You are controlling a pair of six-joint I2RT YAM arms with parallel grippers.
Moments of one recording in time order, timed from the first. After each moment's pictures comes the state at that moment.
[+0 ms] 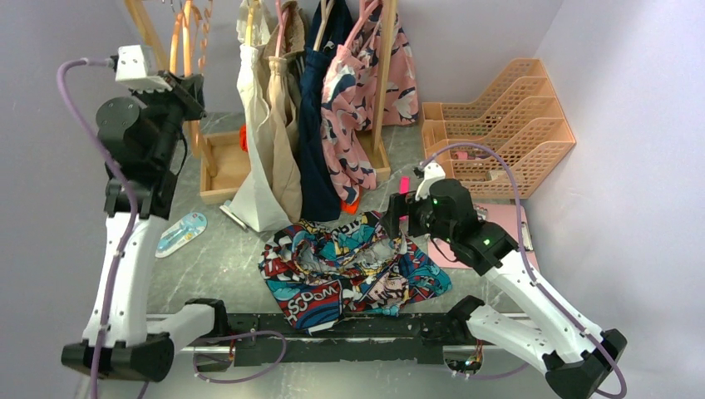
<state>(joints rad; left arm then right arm) -0.07 1.12 1.42 -0.10 0.02 -0.23 0.64 0.86 0.89 -0.59 0.03 0.31</state>
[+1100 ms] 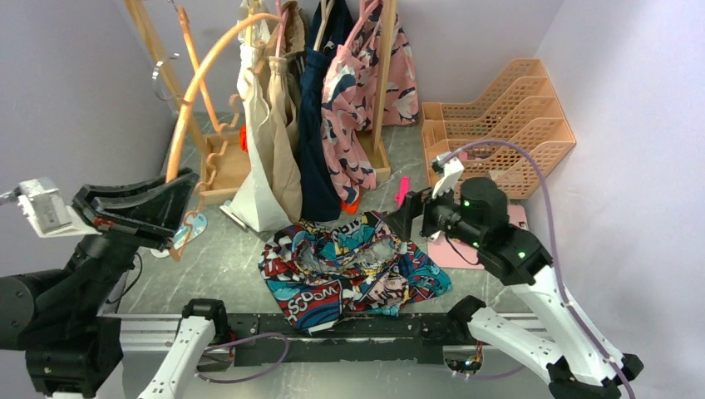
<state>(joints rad) -0.07 0.55 1.51 -0.49 0.41 -0.52 0.64 0.77 1.02 -0.68 -0.09 0.29</state>
